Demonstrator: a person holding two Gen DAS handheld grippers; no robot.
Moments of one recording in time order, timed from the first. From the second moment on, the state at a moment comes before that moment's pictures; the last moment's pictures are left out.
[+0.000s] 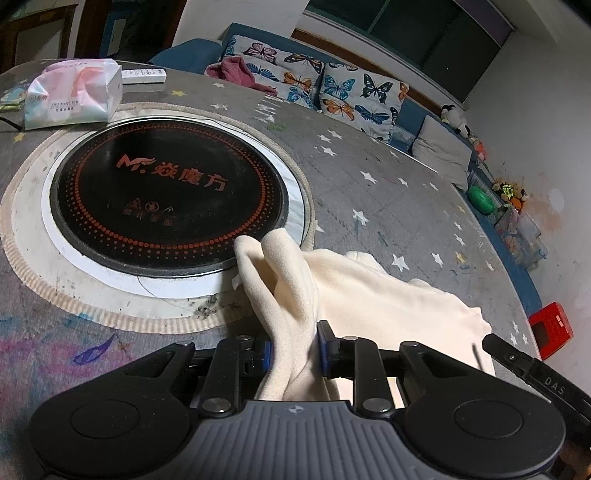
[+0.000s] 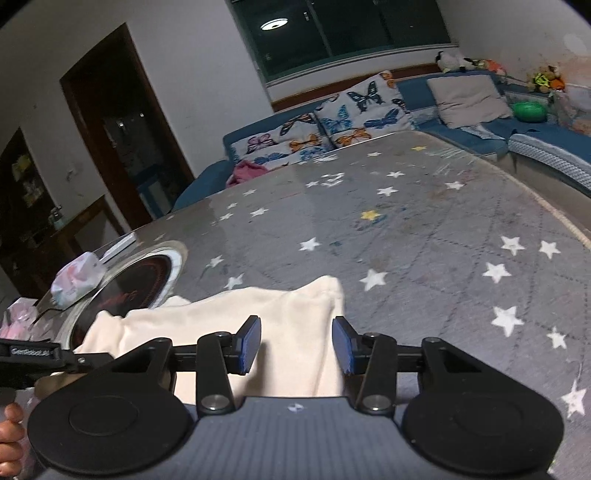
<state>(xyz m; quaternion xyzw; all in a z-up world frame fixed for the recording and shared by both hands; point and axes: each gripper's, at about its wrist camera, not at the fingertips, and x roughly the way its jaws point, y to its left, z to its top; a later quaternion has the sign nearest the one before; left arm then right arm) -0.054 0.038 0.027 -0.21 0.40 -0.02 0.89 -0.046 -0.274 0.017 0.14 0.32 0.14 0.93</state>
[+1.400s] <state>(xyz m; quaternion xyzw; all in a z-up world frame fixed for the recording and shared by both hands) 0.013 -0.124 0.070 -0.09 0.39 -0.15 0.90 -0.046 -0.365 0.072 0.12 0.24 0.01 0.96</state>
